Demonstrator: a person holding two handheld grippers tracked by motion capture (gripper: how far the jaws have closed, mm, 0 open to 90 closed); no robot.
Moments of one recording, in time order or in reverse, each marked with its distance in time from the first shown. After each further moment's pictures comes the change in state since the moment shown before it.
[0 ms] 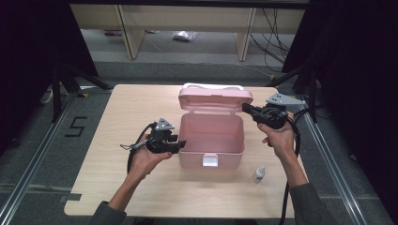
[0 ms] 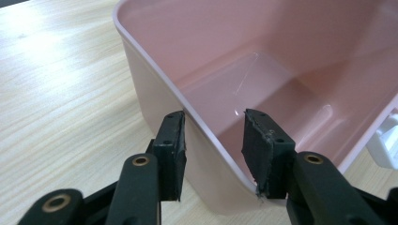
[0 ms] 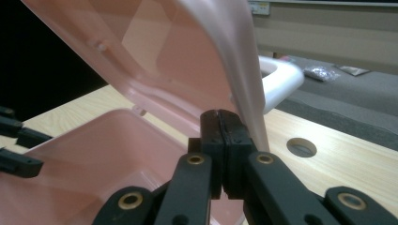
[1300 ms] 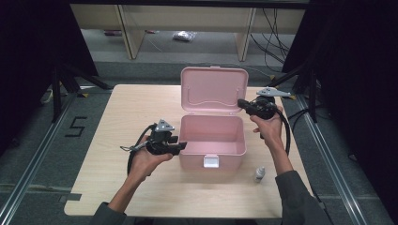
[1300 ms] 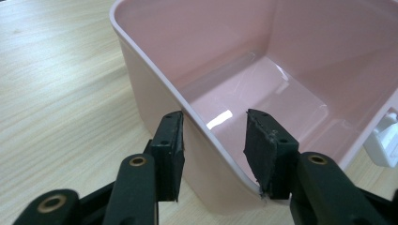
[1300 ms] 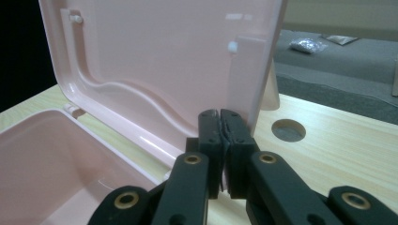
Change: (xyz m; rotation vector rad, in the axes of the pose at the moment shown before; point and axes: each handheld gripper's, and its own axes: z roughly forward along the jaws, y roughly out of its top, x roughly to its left) left arm -0.004 -0.002 -0.002 0.004 -0.002 -0.006; right arm -0.034 -0.010 0.052 0.087 -0.070 0.063
